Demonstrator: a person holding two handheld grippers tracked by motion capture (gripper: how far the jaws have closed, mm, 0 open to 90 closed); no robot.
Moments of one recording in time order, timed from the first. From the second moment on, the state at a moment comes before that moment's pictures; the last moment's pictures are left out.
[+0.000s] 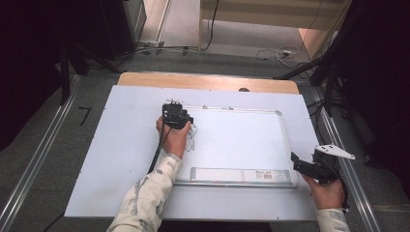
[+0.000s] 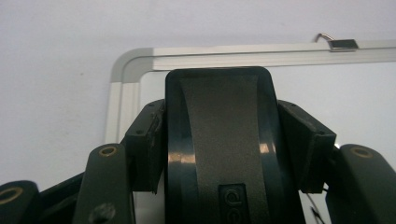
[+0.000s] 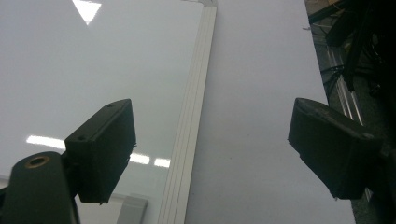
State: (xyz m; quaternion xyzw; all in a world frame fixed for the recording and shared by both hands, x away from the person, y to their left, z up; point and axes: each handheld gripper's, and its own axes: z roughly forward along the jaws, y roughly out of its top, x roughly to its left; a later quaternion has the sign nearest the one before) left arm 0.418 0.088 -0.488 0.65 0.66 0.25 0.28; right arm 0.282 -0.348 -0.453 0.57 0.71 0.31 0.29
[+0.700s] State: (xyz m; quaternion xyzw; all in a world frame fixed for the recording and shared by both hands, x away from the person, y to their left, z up) left arm 0.409 0.066 -0.488 0.66 0.65 0.25 0.29; right arm 0.283 -0.346 -0.453 0.57 0.71 0.31 0.29
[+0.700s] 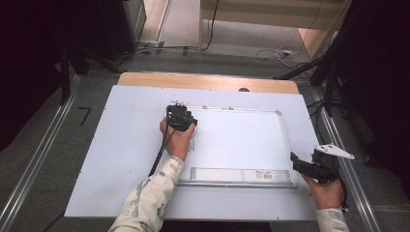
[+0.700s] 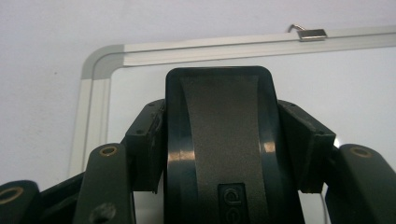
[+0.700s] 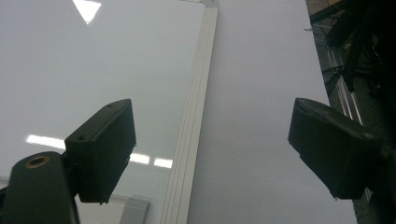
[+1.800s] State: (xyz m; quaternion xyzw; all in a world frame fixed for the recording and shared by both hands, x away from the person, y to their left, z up) left arm 0.384 0.063 -0.489 0.67 0.64 0.25 0.29; right arm 0.283 -0.344 -0.453 0.56 0.71 0.31 0.29
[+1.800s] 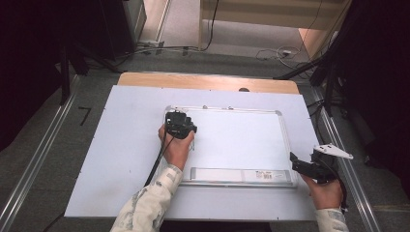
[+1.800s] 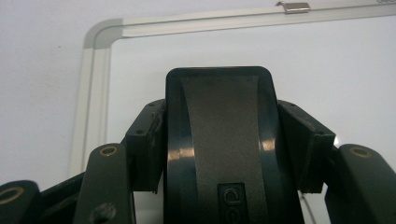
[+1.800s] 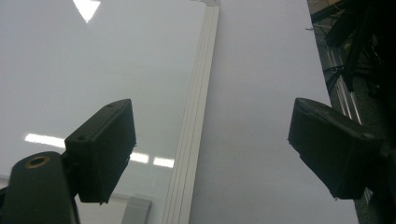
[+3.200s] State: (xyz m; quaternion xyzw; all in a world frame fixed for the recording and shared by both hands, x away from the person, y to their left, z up) left arm 0.397 0.072 -0.489 0.66 0.65 0.25 0.29; right arm 0.284 -0.343 -0.454 0.56 0.71 0.31 0.29
